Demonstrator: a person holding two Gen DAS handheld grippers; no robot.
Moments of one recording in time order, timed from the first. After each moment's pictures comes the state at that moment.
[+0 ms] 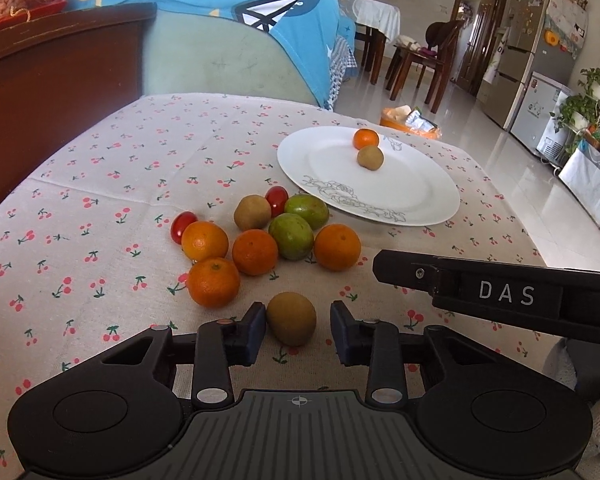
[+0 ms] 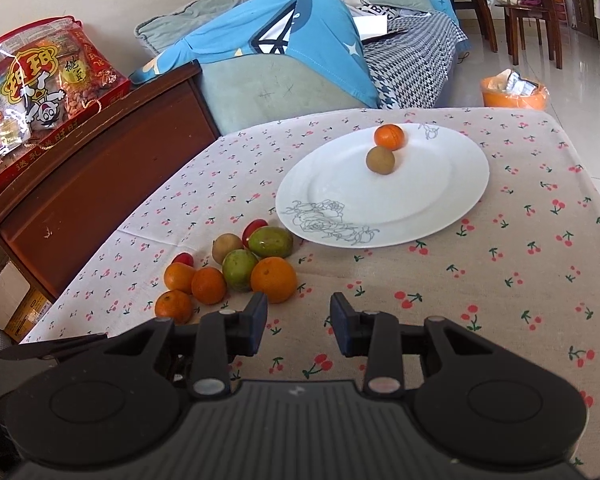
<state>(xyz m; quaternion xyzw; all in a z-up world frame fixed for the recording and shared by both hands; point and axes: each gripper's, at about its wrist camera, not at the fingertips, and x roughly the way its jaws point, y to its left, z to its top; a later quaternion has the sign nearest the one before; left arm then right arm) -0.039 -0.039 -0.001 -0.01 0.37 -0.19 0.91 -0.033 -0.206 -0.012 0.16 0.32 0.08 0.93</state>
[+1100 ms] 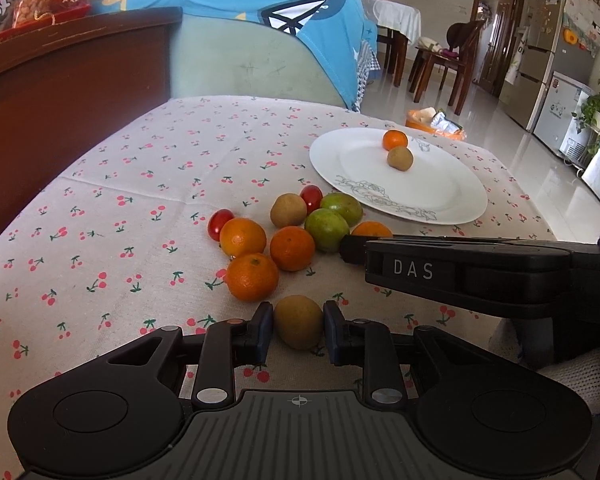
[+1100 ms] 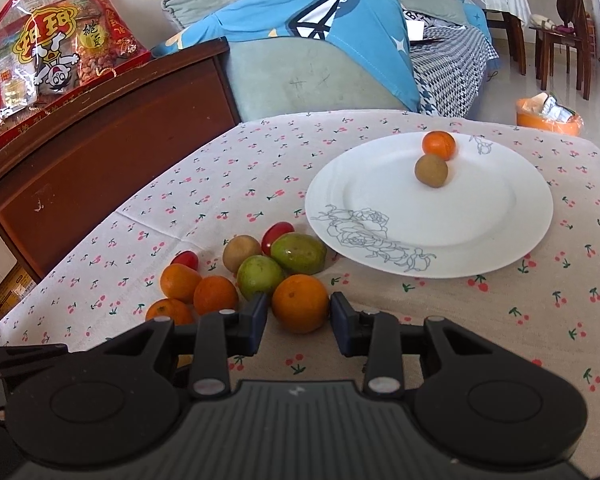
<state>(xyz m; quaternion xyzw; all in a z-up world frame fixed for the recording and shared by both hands) -0.044 -0.029 -0.001 0.01 0.37 -0.15 0.92 0.003 -0.176 -0.027 0.11 0.32 0.11 0.93</state>
